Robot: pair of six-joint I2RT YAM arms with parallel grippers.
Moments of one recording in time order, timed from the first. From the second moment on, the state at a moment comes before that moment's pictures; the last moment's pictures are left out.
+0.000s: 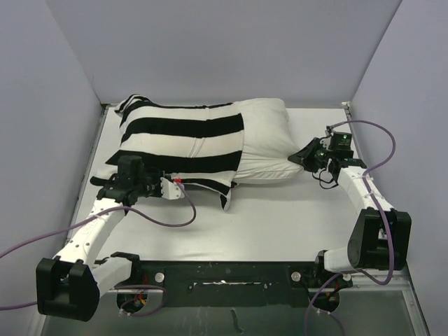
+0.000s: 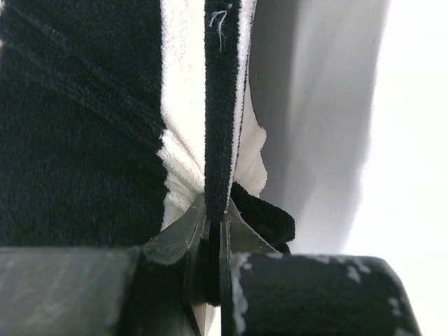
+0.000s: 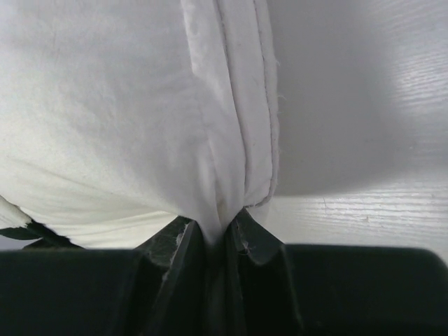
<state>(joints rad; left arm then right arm) -0.17 1.06 0.71 -0.46 0.46 1.35 -0.07 1.39 0.93 -0.27 -0.46 0.64</state>
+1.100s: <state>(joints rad) -0.12 1.65 1.77 -0.89 0.51 0.79 -0.16 1.55 1.58 -0.35 -0.20 0.50</state>
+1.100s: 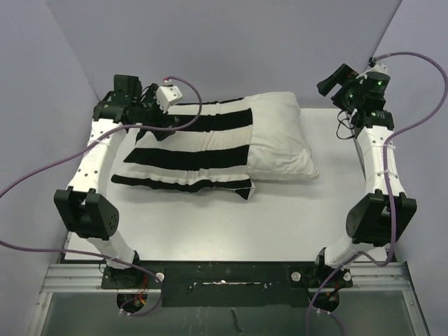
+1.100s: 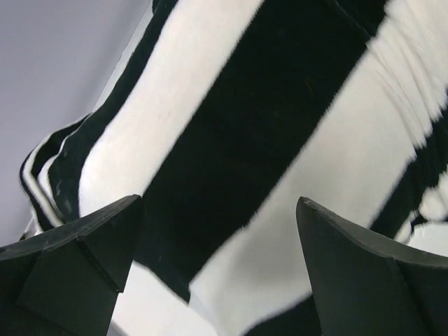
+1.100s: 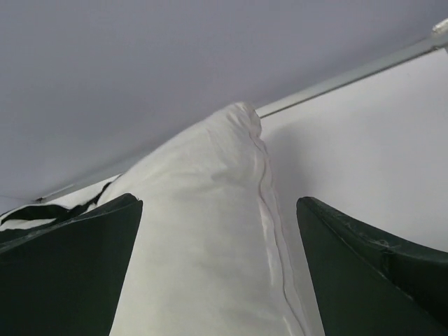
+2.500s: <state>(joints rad) -0.34 1.52 1.27 -0.66 0.39 0.96 0.11 1.88 1.58 -0.08 -0.35 0.44</state>
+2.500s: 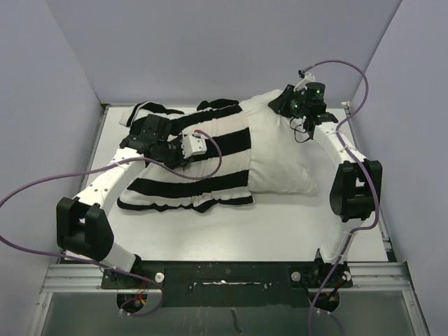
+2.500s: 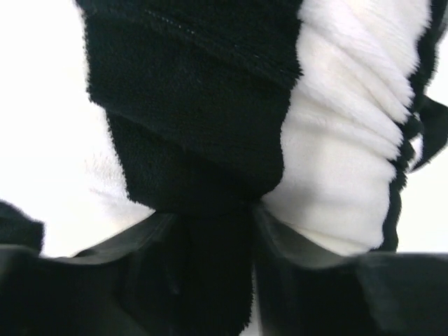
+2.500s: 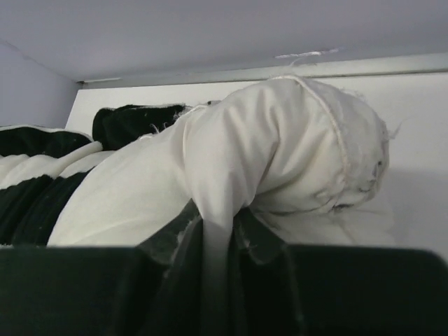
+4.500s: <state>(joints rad) 0.10 1.70 1.73 -0.80 1.02 0.22 0.32 1.32 1.23 0.41 -0.79 -0.03</state>
